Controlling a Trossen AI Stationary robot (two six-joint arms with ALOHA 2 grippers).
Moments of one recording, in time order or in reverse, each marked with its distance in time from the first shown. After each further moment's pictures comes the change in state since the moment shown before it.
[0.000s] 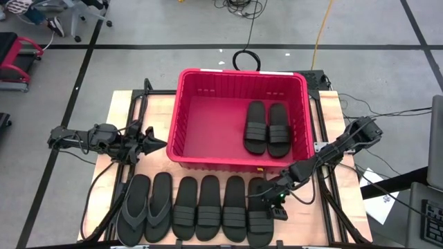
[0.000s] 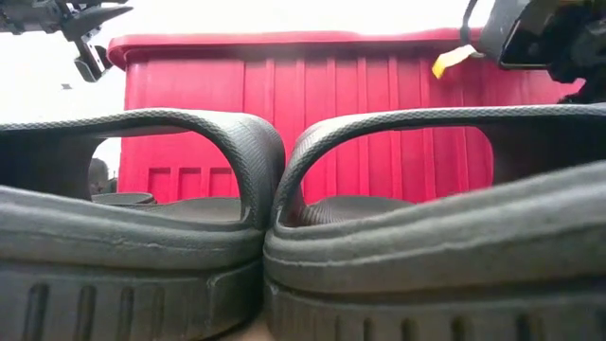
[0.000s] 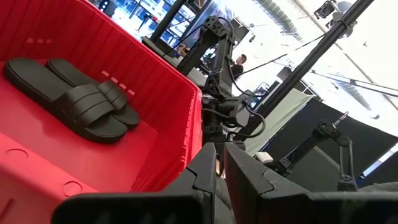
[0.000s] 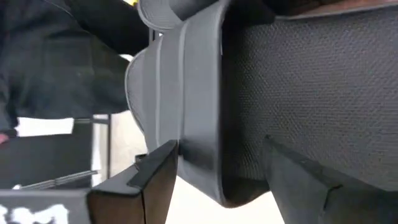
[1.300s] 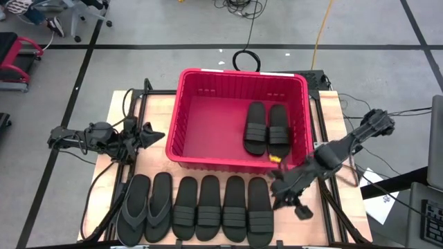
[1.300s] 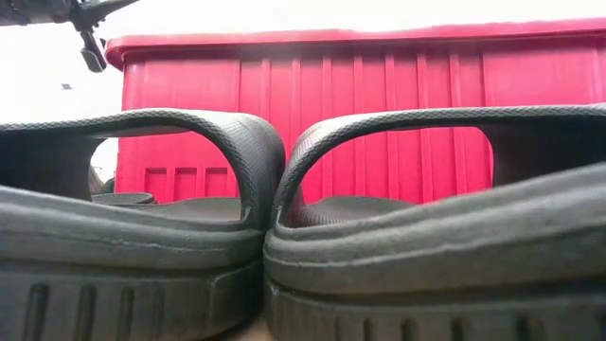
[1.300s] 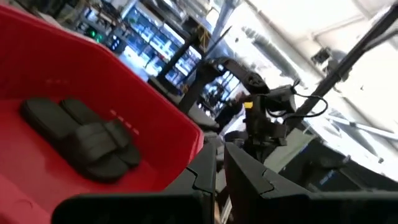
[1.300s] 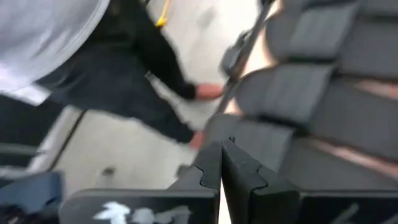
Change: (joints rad) left arm 0.000 0.000 0.000 0.119 -0.120 -0.016; right arm 0.062 -0.218 0.528 -0.606 0.141 -0.362
